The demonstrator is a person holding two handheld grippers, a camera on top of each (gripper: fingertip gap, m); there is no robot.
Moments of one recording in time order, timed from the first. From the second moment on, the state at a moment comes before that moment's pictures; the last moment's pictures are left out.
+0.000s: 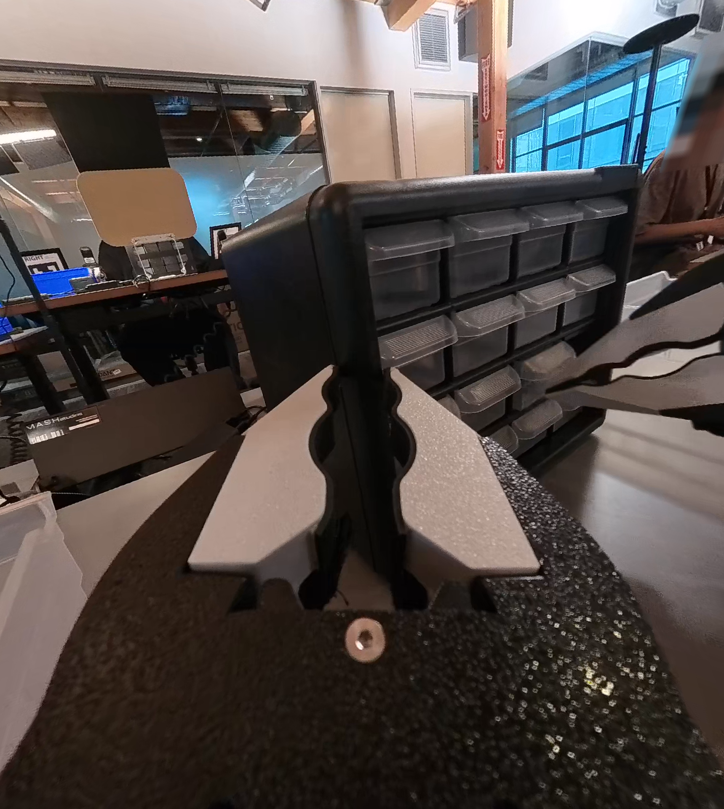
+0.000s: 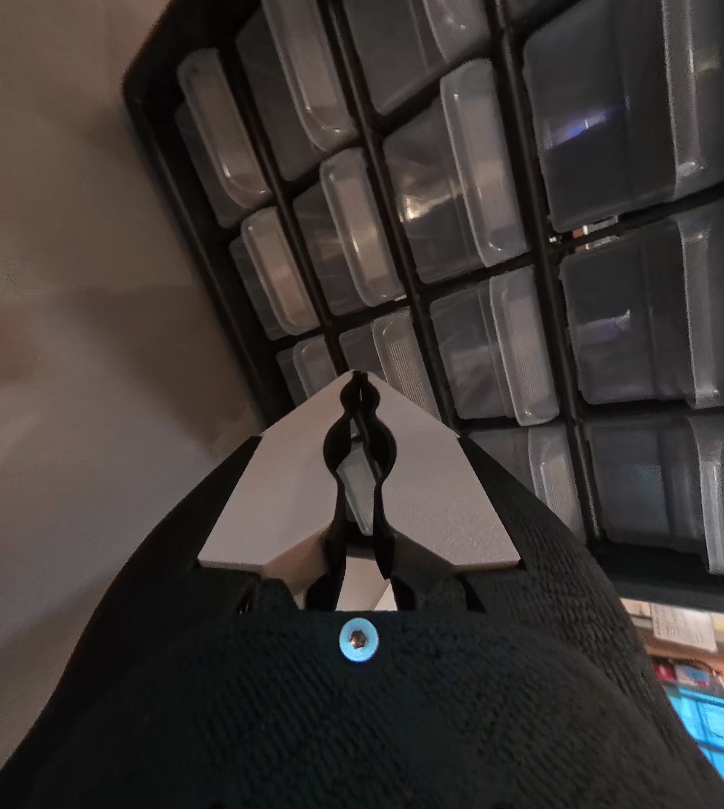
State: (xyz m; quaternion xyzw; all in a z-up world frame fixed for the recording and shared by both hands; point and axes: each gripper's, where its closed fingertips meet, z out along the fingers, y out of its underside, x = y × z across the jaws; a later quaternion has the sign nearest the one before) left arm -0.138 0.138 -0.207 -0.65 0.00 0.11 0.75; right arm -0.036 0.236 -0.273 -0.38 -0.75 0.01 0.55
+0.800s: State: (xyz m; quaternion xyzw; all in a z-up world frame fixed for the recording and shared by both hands) left arm -0.102 0.072 -0.141 -0.58 0.06 0.24 0.78; right arm -0.017 0.191 -0.252 -0.38 -0.59 0.19 0.69
